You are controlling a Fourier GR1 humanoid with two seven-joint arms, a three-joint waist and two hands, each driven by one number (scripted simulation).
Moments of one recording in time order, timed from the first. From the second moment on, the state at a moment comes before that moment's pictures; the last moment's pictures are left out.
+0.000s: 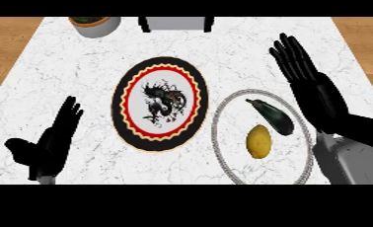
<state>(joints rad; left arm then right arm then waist) 0.05 0.38 -0.13 -1.34 0.40 0.15 -0.16 -0.27 -0.35 0.18 -1.61 -0.34 0.08 -0.21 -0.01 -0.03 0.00</state>
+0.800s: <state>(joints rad) 0.06 0.34 -0.21 -1.37 0.38 0.21 0.03 0.16 -0.35 -0.18 -1.72 0.02 -0.65 -0.13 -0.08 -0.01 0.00</state>
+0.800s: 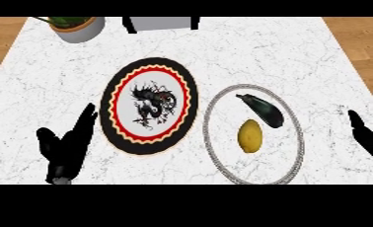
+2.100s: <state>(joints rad) -0.02 0.27 -0.27 -1.42 0.31 0.21 0.17 0.31 -0.39 0.27 -2.20 0.78 -0.23 0.95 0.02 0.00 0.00</state>
